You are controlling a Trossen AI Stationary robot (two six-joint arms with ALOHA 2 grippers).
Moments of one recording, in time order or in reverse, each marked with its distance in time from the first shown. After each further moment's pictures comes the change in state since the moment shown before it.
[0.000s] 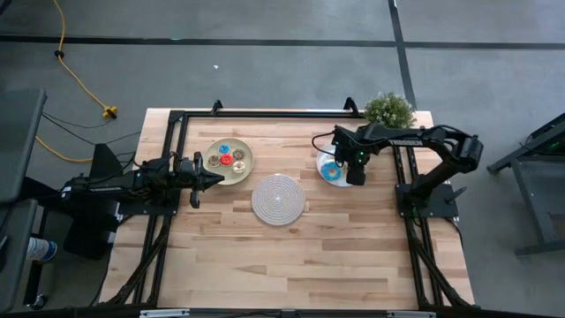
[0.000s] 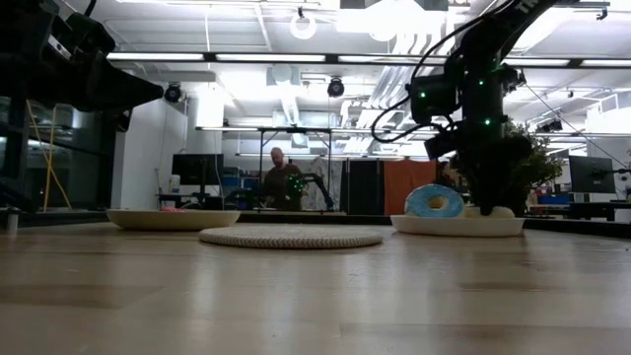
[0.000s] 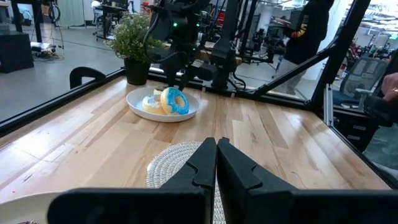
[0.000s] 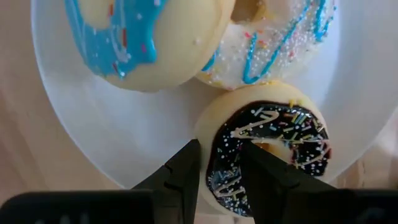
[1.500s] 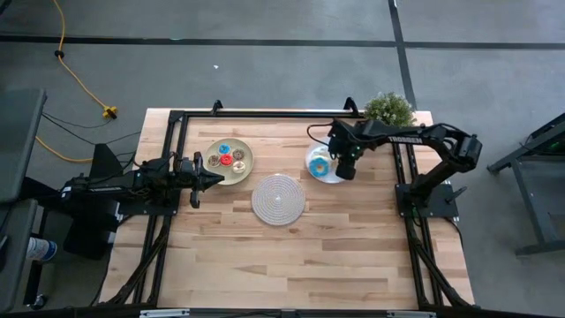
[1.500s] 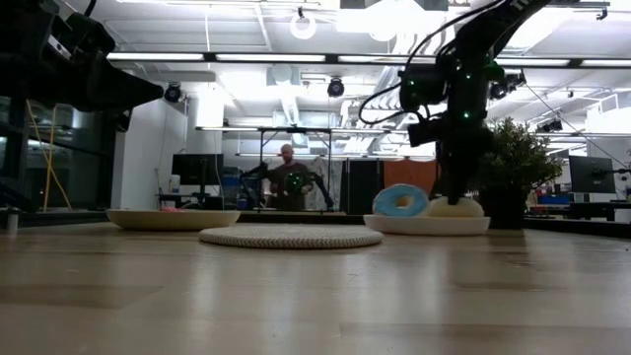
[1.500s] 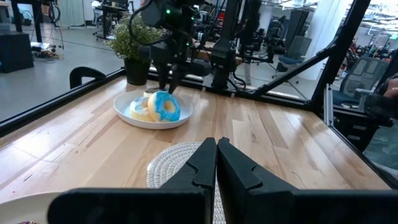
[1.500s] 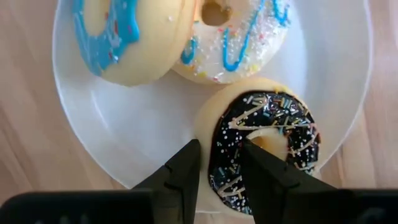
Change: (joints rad) left arm 0.000 0.000 0.000 0.000 0.000 0.000; right arm -0.016 0.016 0.055 0.106 -0.057 0.082
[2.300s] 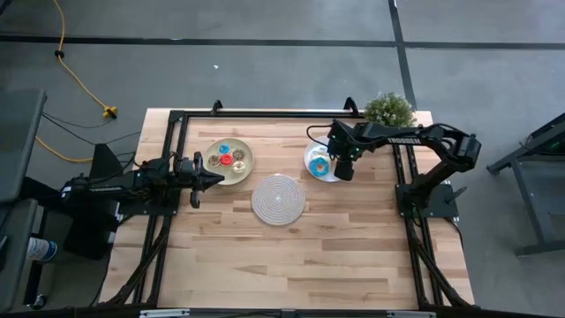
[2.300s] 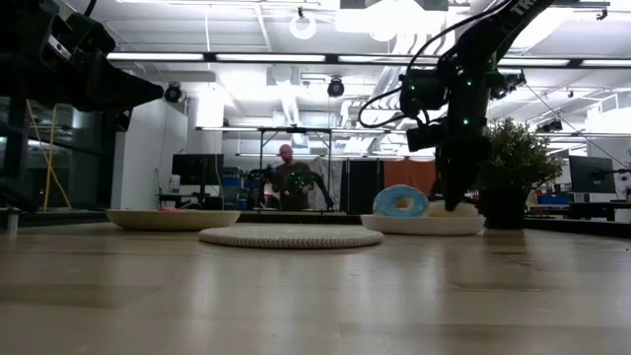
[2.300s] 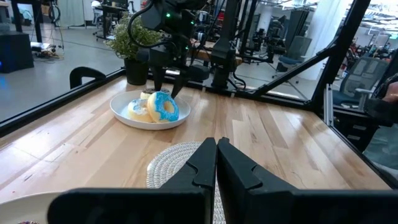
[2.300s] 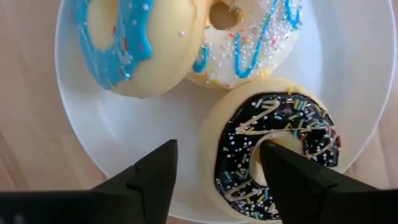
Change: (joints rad) left arm 0.000 0.000 0.000 0.000 0.000 0.000; right arm 0.001 0.010 -0.033 0.079 -0.007 0.013
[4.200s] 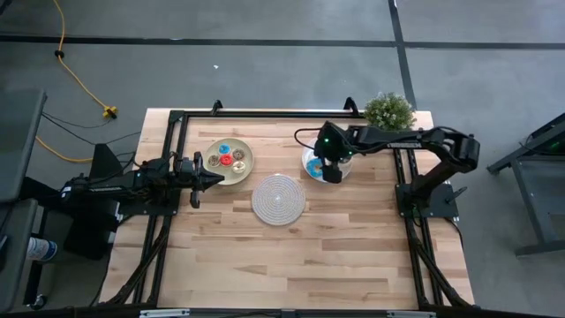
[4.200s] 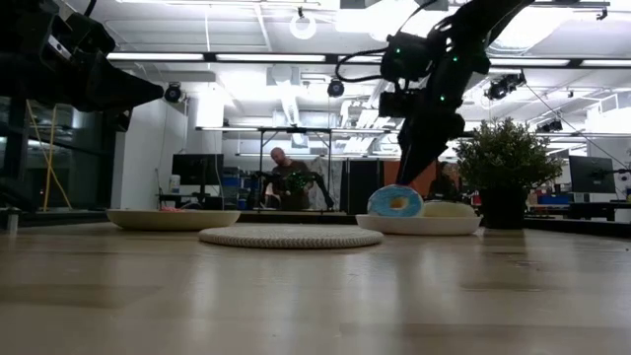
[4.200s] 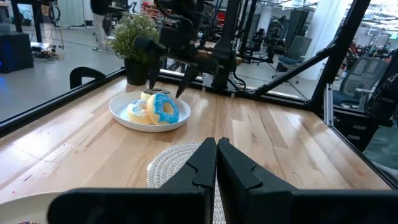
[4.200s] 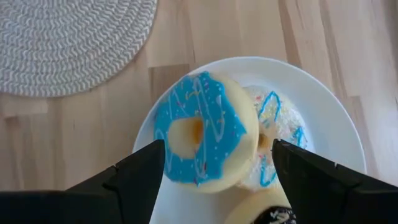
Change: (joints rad) left arm 0.000 0.000 0.000 0.000 0.000 0.000; right arm 0.135 -0.010 0.085 0.145 -0.024 -0.060
